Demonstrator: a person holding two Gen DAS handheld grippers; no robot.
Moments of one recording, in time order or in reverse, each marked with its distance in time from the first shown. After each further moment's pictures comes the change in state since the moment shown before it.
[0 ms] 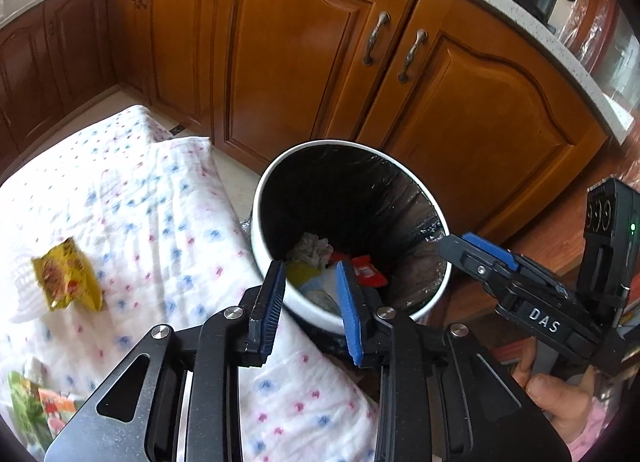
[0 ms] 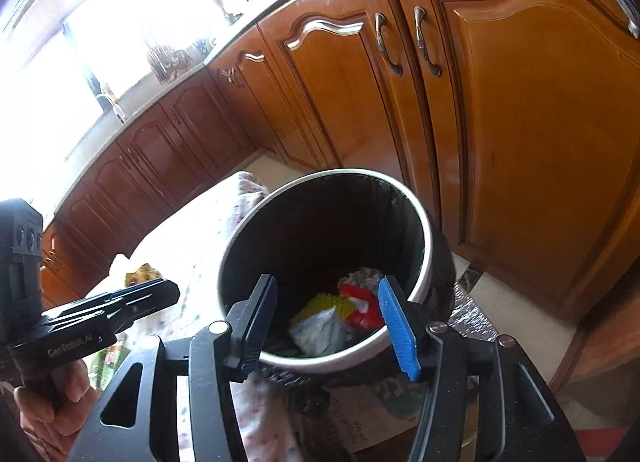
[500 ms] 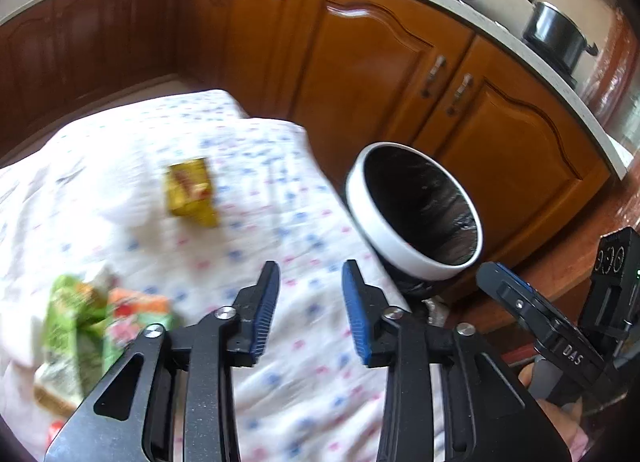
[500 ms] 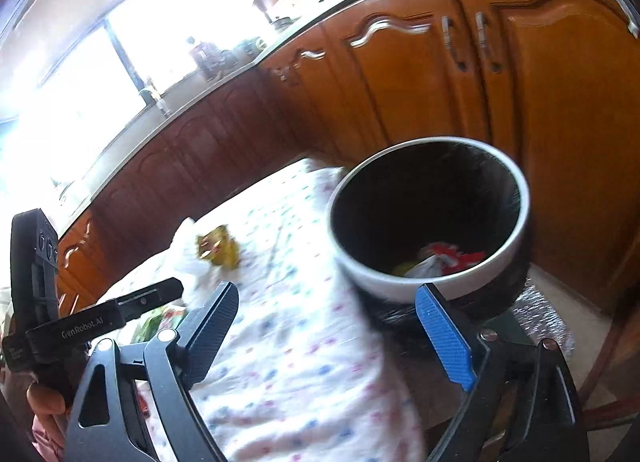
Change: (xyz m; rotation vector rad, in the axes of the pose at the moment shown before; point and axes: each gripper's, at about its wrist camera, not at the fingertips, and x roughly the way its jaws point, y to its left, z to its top) left arm -0.075 0.075 -0.070 -0.169 -0.104 0.088; right arm -0.009 0.081 -0.057 -0.067 -0.019 0.131
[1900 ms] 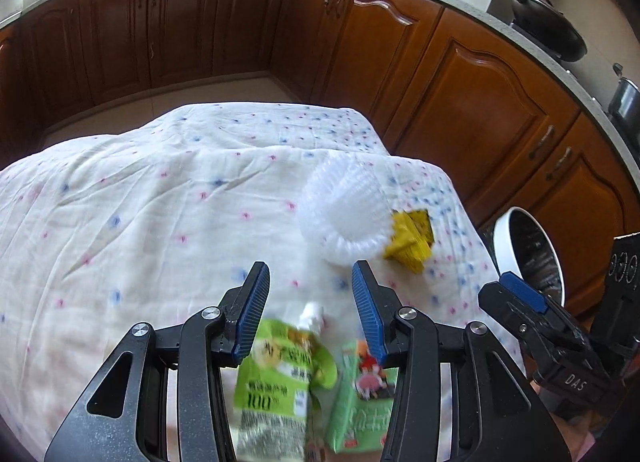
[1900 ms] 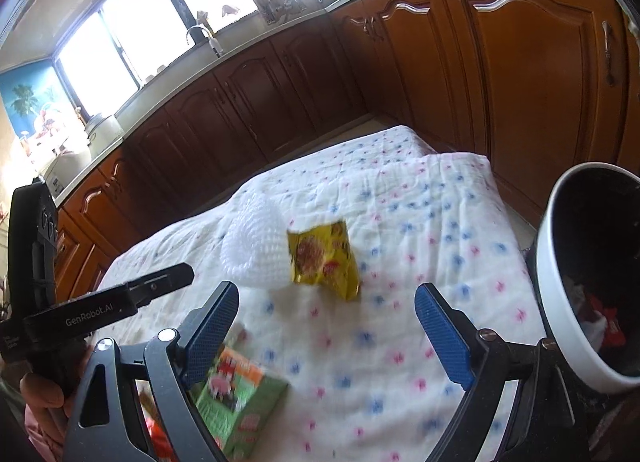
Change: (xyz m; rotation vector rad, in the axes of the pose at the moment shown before) left arm -0.014 0.157 0.025 -0.178 -0.025 0.195; right arm 0.140 0.113 0.032 -0.140 0.133 0.112
